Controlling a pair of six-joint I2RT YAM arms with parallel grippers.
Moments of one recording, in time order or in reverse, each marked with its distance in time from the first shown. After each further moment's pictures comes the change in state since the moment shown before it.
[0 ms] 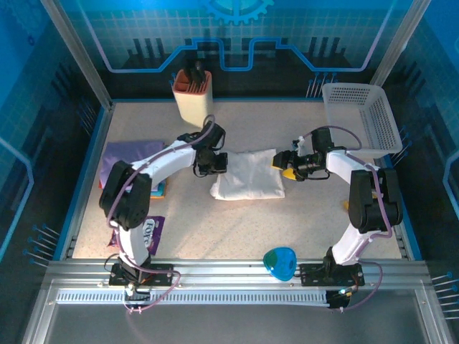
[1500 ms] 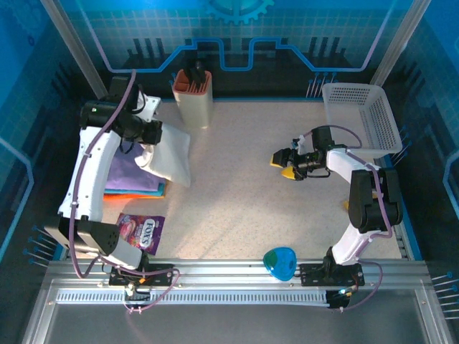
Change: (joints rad) left arm 0.416 -0.305 0.444 -0.645 -0.021 0.624; right arm -0.001 0.001 0.027 -0.039 -0.046 0.044
